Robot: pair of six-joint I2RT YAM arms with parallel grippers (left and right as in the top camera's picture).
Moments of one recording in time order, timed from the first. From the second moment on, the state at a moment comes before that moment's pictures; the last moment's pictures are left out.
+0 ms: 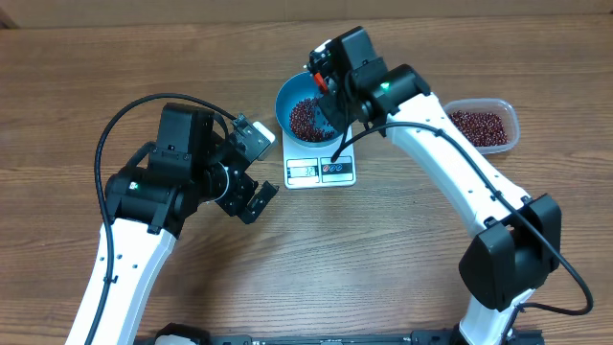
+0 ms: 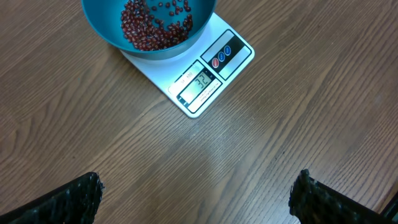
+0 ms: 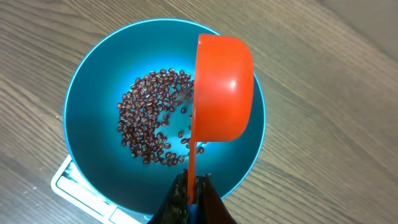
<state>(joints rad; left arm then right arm) -0.25 1.24 1.24 -1.02 0.30 0.43 0.52 1.93 1.77 -0.85 0.07 -0.17</state>
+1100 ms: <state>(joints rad) -0.25 1.24 1.24 -1.02 0.30 0.43 0.45 1.59 1.78 -1.10 0.13 0.18</state>
